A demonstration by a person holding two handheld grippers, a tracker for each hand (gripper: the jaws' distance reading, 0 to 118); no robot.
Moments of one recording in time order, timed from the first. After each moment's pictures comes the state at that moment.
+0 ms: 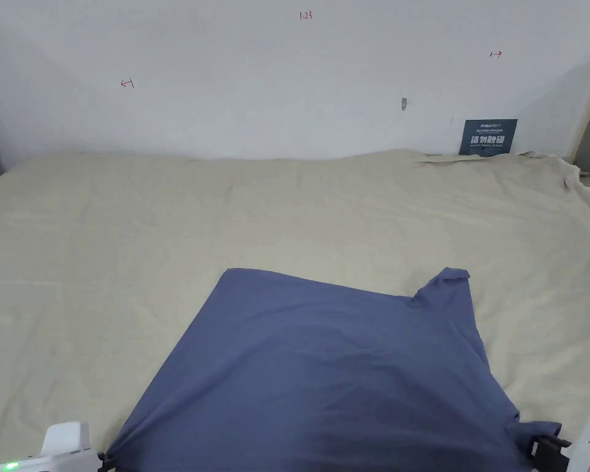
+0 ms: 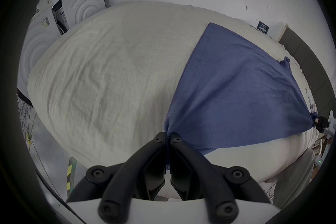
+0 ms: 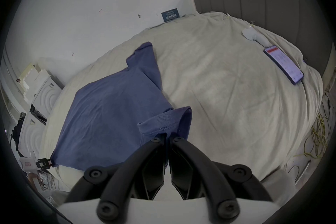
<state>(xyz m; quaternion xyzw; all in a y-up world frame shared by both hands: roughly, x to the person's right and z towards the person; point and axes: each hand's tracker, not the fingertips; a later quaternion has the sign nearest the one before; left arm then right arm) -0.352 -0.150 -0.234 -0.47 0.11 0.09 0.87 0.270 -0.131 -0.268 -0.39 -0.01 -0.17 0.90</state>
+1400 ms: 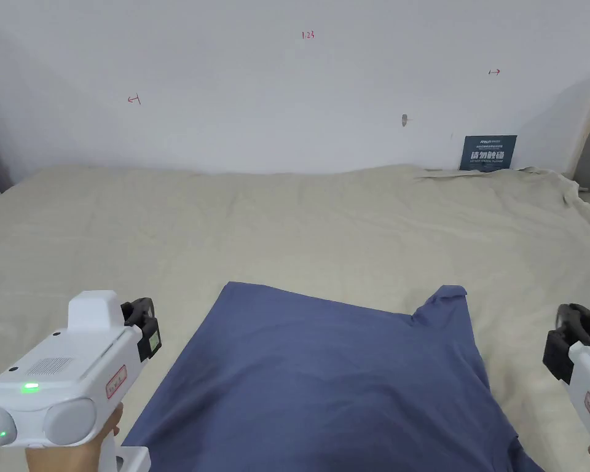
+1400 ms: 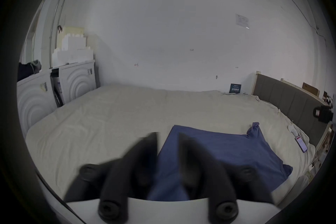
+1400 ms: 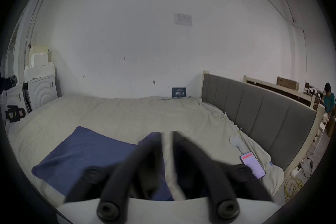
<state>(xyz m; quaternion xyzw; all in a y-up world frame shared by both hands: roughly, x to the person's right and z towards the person) -0.267 0.009 -0.269 -0.15 0.06 0.03 0.99 0.222 0.028 -0.266 -0.12 -0.03 0.03 0.99</state>
